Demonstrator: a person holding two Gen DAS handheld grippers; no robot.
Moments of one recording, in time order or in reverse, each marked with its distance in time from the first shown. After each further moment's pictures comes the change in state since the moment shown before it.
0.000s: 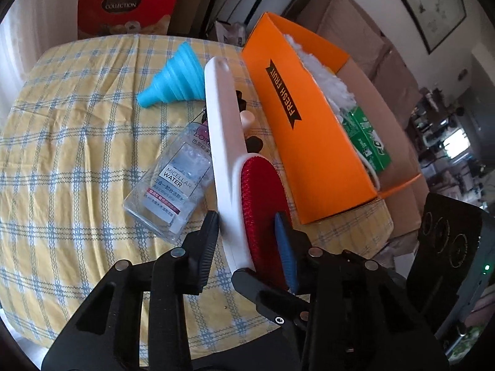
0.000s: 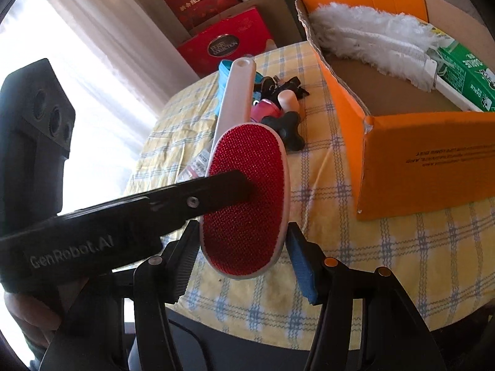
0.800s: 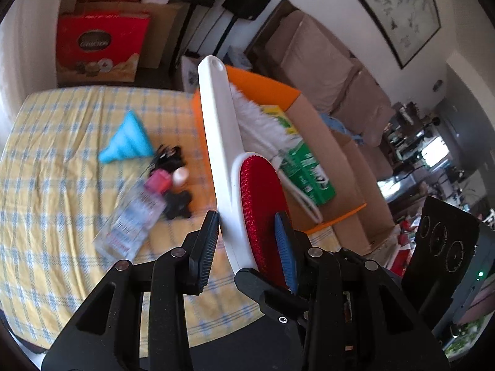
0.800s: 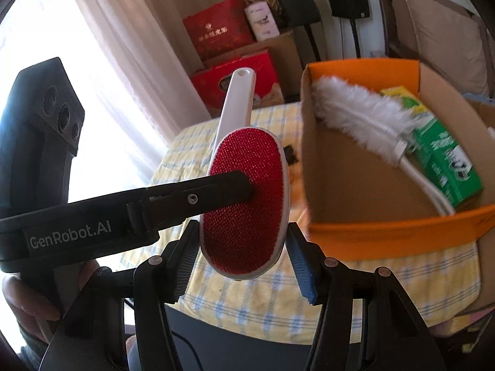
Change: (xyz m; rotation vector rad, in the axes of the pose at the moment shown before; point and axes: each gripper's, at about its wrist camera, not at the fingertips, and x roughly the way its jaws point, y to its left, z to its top) left arm -0.047 -0.062 0.037 0.041 -0.107 -0.111; right arm -0.079 0.016 0.030 -0.119 -0.125 -0.067
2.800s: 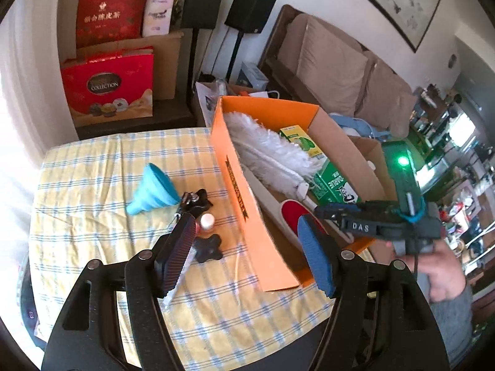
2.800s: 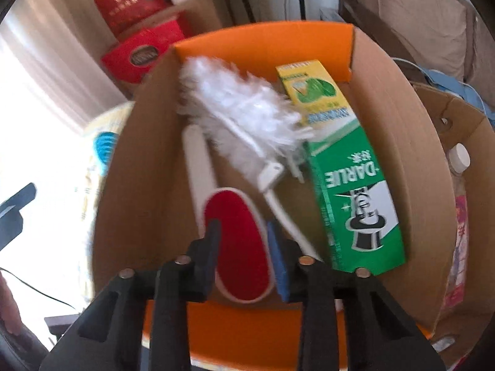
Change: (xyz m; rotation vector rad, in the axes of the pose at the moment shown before) left arm -0.002 -0.016 0.031 0.118 -0.055 0.191; right arm 0.042 -0.152 0.064 0.054 0.301 -0.233
